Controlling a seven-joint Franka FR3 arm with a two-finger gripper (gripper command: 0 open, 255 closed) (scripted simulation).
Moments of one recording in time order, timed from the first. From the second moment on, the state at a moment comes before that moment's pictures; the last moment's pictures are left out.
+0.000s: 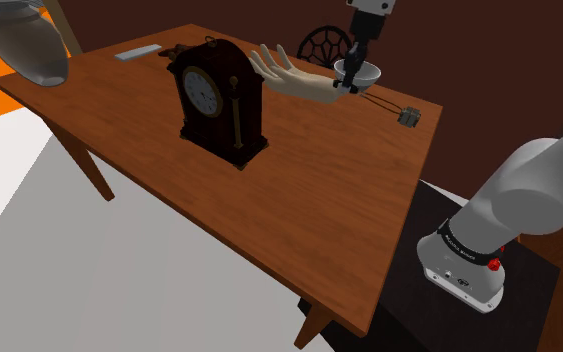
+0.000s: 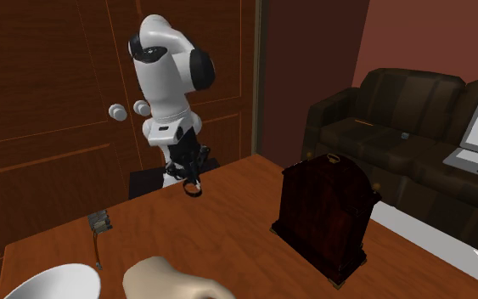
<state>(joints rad) 0.06 -0.25 -0.13 -2.15 0.17 1.83 -0.40</state>
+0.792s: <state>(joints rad) -0.07 -0.15 -0.32 -2.03 0.12 1.76 -0.68</state>
